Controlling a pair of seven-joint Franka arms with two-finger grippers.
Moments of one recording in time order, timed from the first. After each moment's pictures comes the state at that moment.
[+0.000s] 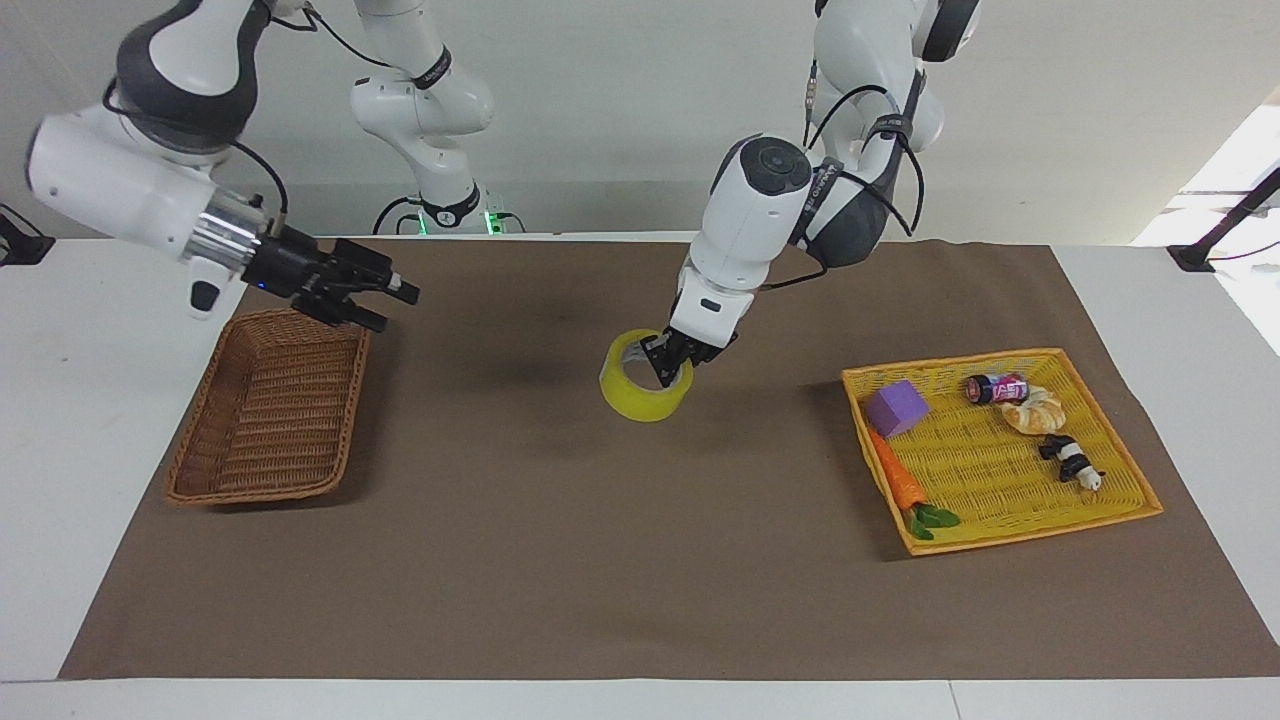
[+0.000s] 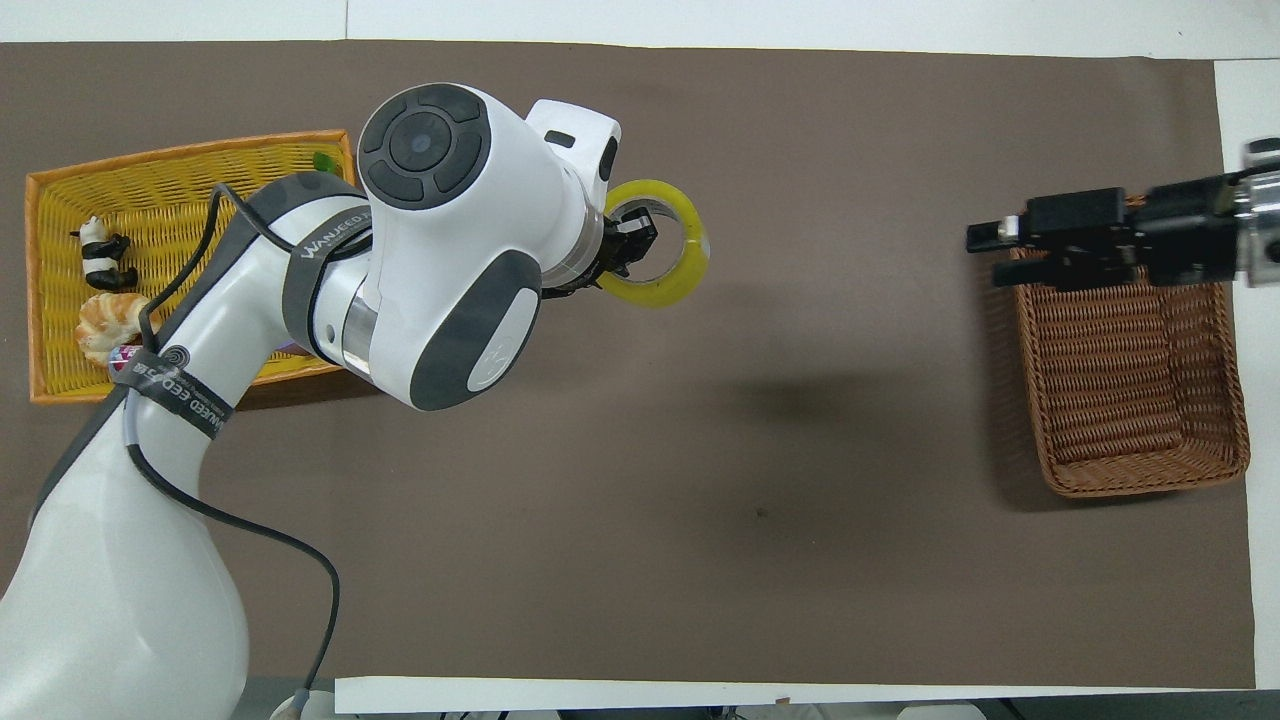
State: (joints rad) left arm -0.61 0.35 -0.08 -1.52 -0.16 2.03 -0.92; right arm 0.11 0.07 -0.23 -1.90 1.05 1.75 -0.24
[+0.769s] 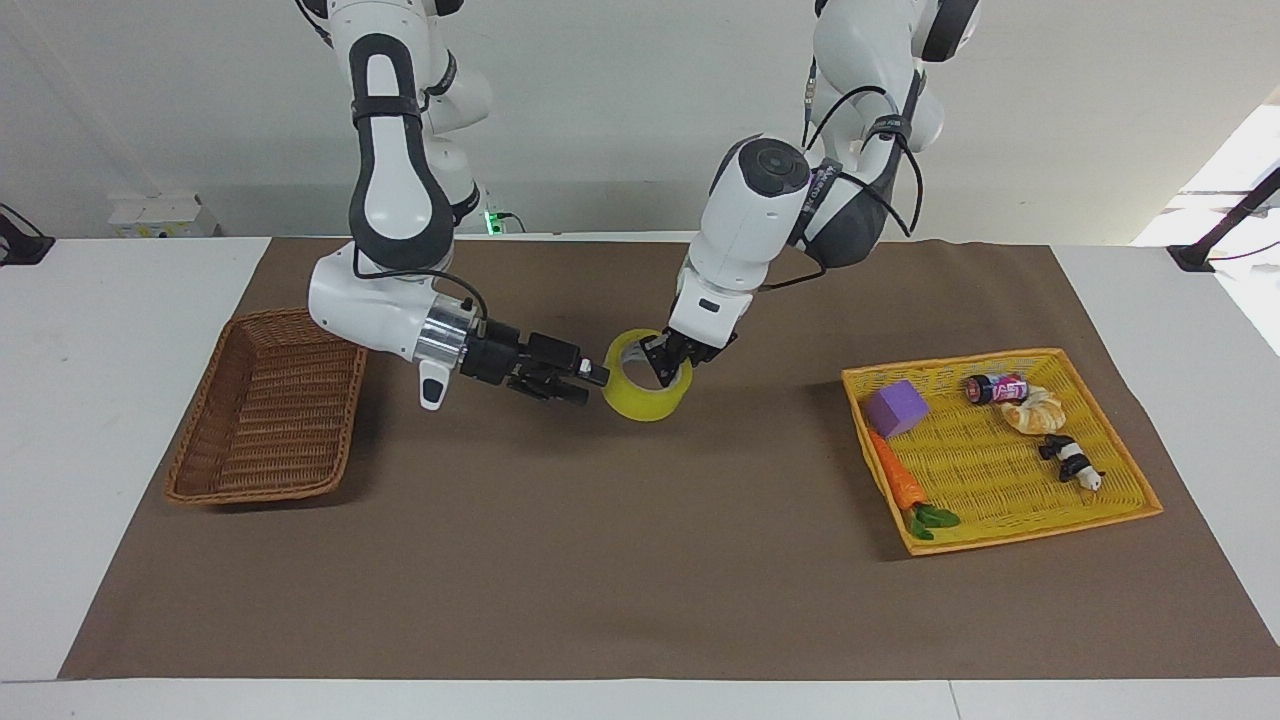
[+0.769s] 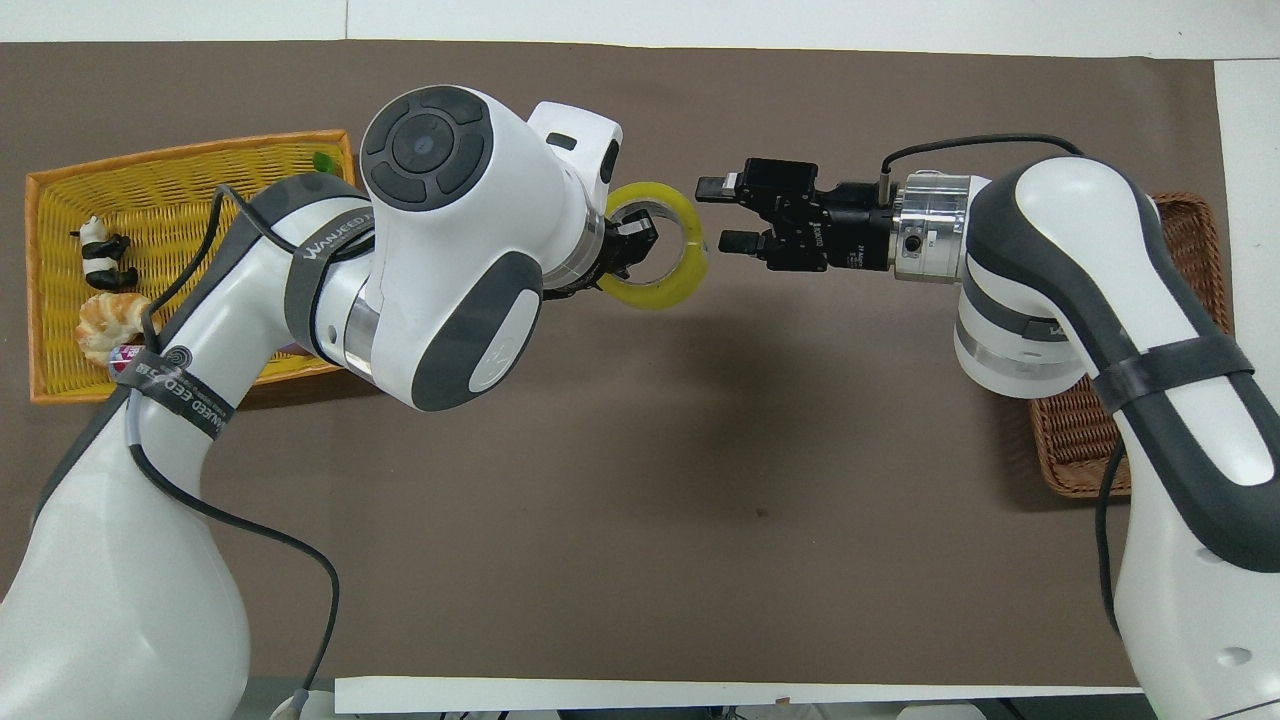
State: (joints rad) left arm -0.61 0.35 -0.08 -1.53 -0.16 2.03 -0.92; right arm 0.43 0.23 -0.22 -1.92 1.49 2.09 -0.28
